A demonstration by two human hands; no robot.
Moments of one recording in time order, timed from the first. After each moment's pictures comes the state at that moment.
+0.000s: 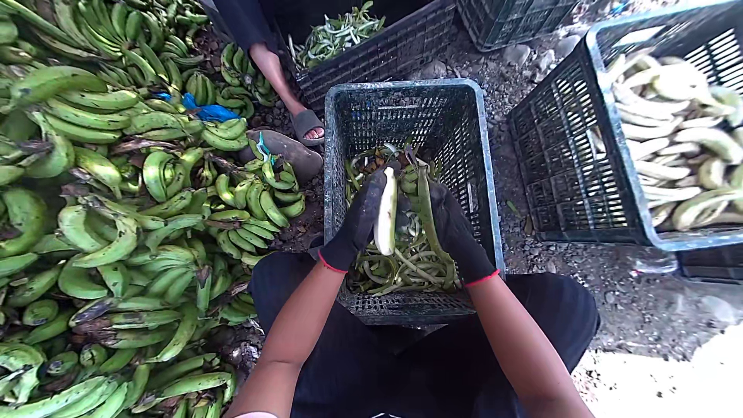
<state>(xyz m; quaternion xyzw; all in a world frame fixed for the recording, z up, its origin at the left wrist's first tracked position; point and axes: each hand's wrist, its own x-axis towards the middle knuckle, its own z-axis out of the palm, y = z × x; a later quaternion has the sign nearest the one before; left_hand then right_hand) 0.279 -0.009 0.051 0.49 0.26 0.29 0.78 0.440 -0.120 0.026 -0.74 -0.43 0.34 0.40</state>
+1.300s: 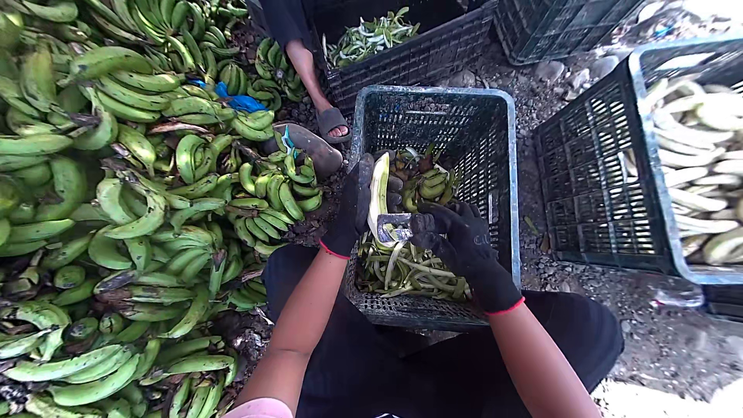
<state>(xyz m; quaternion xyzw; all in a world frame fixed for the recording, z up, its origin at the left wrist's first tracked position) 0.257 0.021 0.062 0.43 0.36 0.39 0.73 0.435 -0.112 0.026 -0.68 -0.66 0.12 0.30</state>
